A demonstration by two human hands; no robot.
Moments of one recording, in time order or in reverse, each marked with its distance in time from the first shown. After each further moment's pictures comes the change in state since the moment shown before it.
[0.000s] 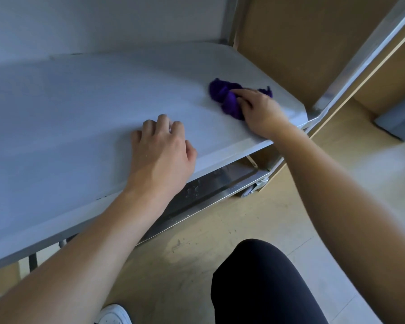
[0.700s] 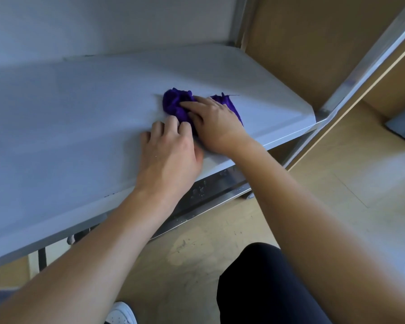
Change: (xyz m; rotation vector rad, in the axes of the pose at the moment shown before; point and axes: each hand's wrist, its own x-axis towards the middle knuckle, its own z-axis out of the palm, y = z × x) left_hand -0.002 0.002 -0.001 0.055 0.061 0.005; right_hand -0.016 -0.095 0.046 -0.005 -0.038 -0.187
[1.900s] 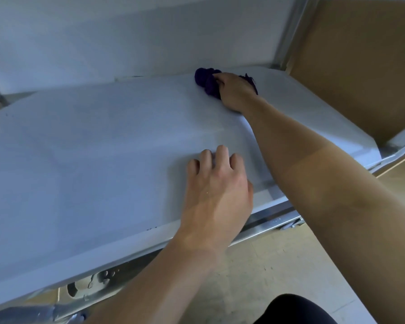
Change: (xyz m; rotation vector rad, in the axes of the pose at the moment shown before) left_hand -0.005 0.003 -0.001 -0.069 -0.036 -0.025; right_hand 0.183 0.019 0.024 0.039 -0.090 0.084
